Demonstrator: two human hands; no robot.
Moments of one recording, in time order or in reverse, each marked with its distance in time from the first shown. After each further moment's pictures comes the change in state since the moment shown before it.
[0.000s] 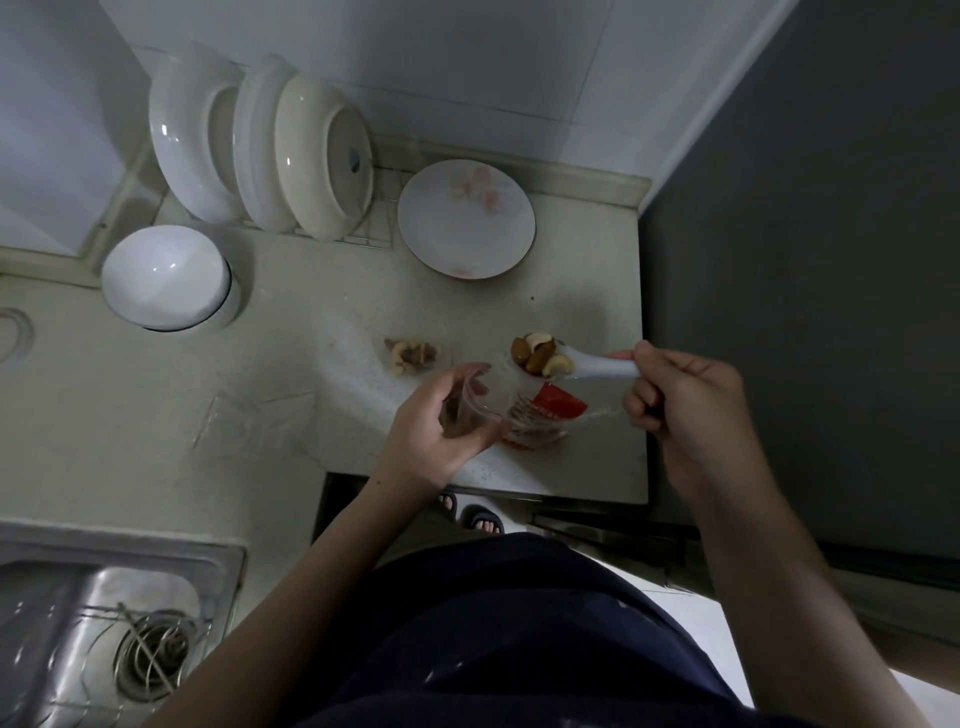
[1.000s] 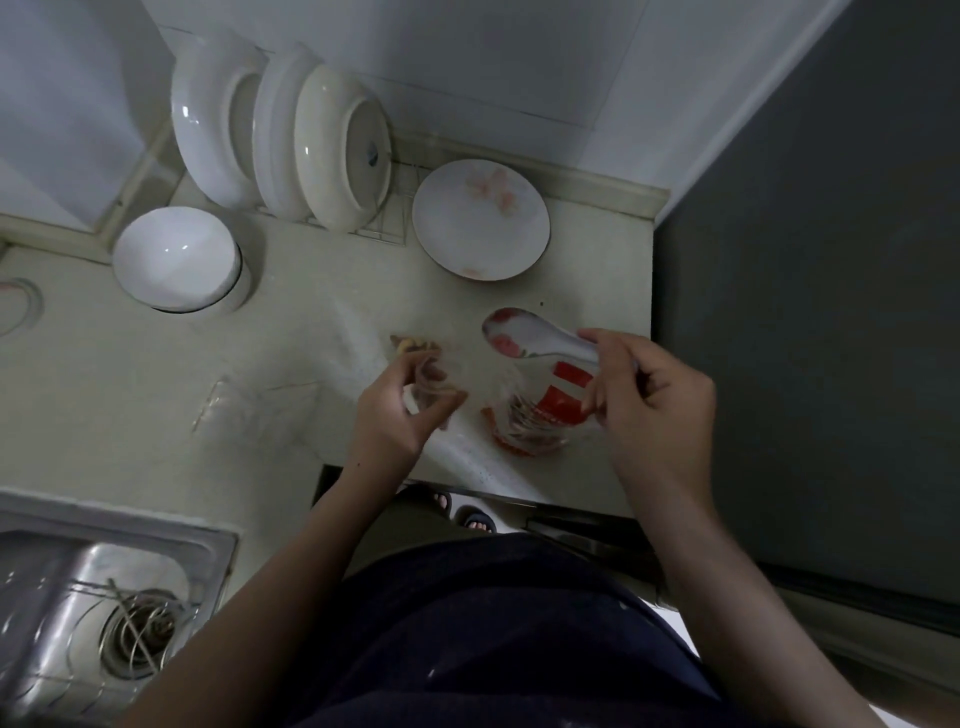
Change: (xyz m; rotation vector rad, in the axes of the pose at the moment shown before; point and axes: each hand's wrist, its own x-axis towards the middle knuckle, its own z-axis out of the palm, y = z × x) left_hand 0.014 -0.036 -0.013 0.062 0.259 -0.058; right_hand -0.018 -0.002 0.033 -0.363 0.009 -0.459
